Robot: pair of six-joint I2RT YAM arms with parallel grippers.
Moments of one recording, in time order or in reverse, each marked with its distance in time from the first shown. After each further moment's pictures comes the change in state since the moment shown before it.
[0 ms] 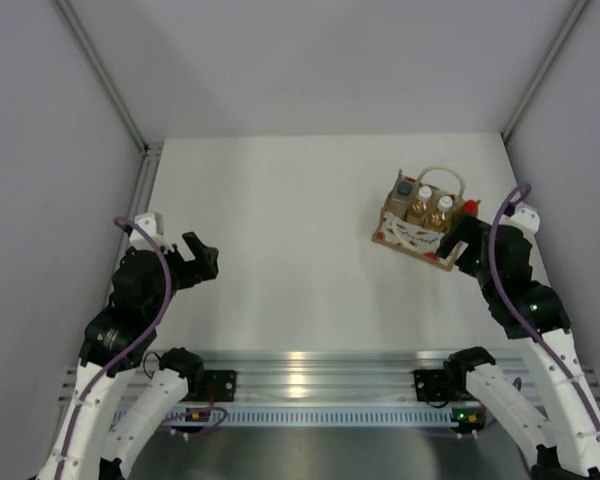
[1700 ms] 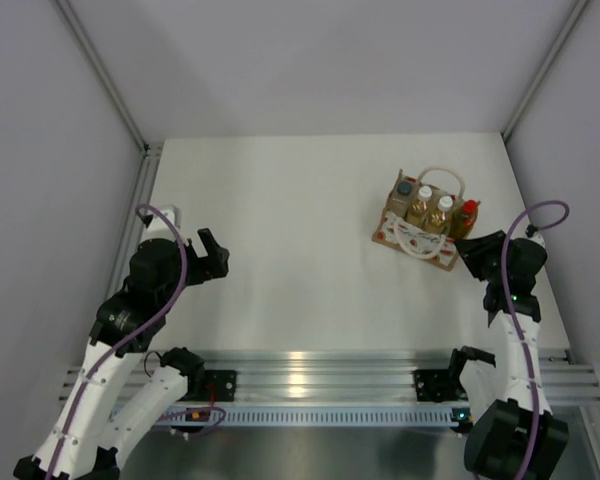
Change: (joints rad) left arm -0.050 0.088 -0.002 0.000 0.010 -0.001; right arm -0.634 0.133 -0.452 0.634 -0.682 0.259
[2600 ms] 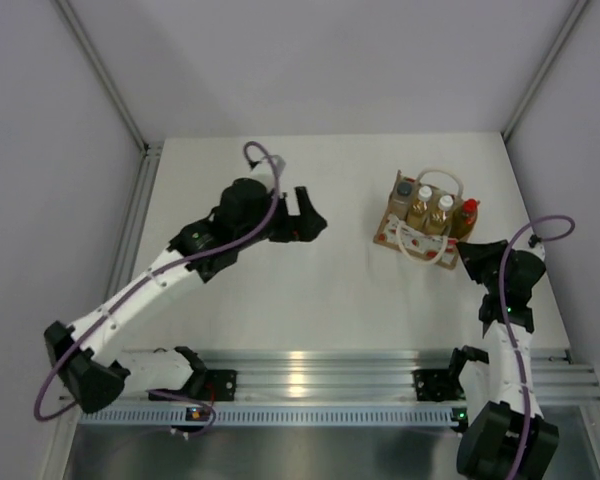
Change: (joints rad) left arm -0.272 0.489 0.225 0.304 0.223 -0.176; right arm -0.038 -0.026 -0.120 0.178 -0.047 0.091
